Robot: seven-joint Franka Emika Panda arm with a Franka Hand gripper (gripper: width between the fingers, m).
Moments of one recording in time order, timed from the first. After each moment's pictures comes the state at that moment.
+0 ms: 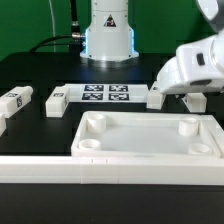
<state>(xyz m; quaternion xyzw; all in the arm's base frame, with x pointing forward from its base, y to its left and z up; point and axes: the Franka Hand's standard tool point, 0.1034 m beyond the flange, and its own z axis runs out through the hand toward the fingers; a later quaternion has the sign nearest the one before) 0.428 0.159 0.027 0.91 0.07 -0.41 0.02</state>
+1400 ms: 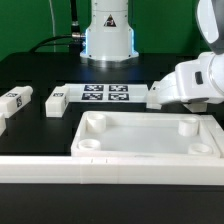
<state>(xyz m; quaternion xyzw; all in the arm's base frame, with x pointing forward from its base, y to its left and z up) 0.425 0.158 0.013 0.89 0.07 -0.44 0.03</state>
